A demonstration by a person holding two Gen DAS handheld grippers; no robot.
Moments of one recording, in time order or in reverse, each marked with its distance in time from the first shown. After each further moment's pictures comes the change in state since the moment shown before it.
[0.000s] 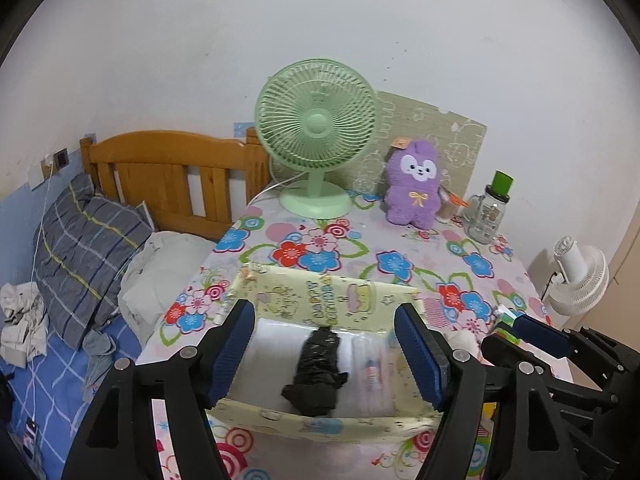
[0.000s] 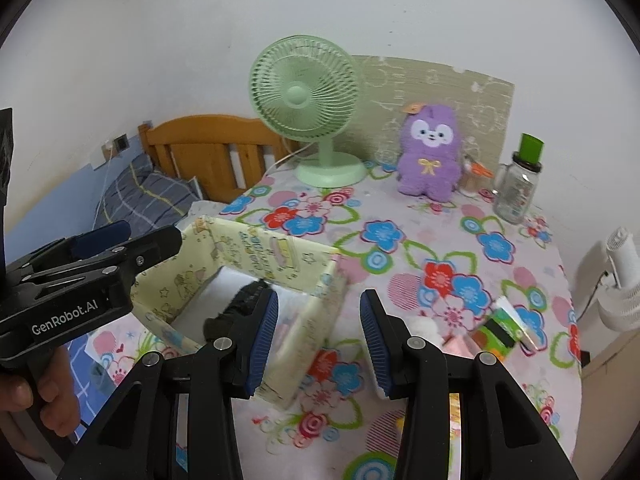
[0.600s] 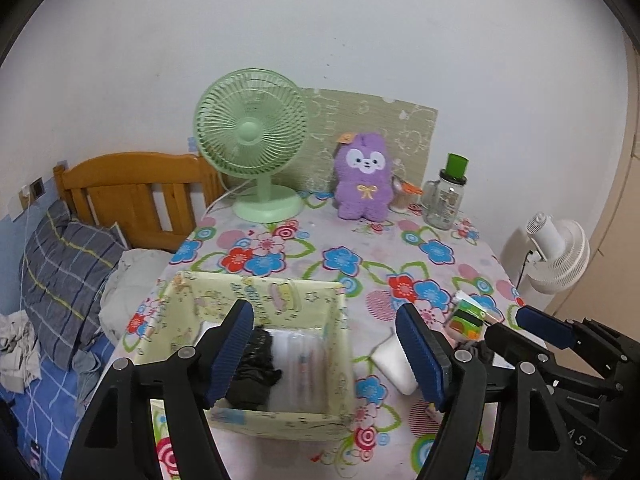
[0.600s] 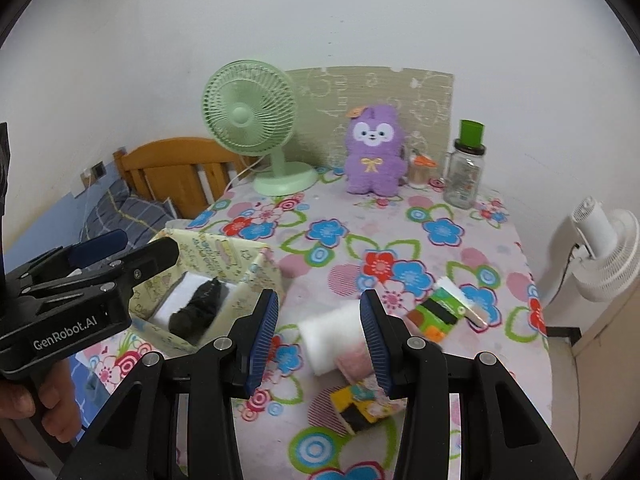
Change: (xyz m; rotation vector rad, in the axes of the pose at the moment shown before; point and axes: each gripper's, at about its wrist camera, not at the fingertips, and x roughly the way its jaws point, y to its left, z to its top) left arm -0.007 -0.071 -0.005 0.106 0.003 -0.060; right arm -0.044 -0.060 -0.022 0.099 -0.042 -0.066
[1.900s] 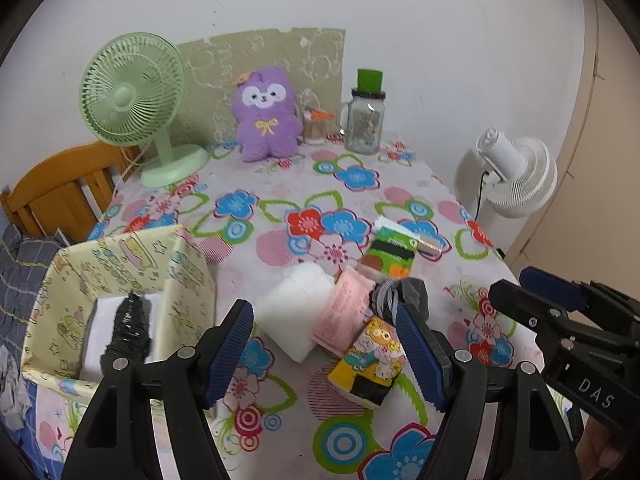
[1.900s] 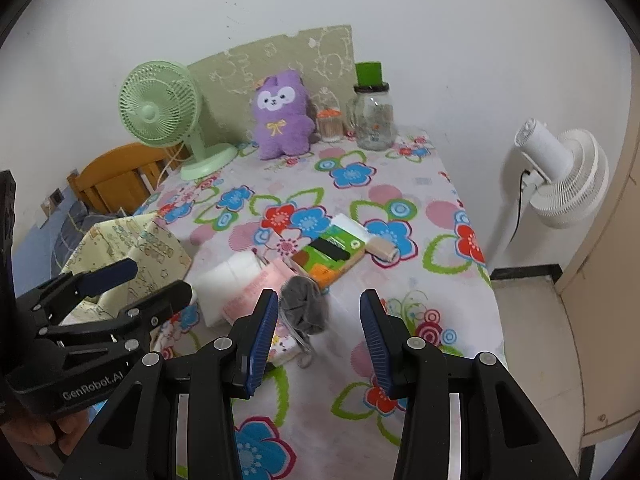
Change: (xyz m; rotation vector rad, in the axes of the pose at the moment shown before) left arm 0.057 -0.112 -0.043 0.173 0.182 -0.115; right arm -0.005 -0.112 -0.054 0.184 0.080 -0.098
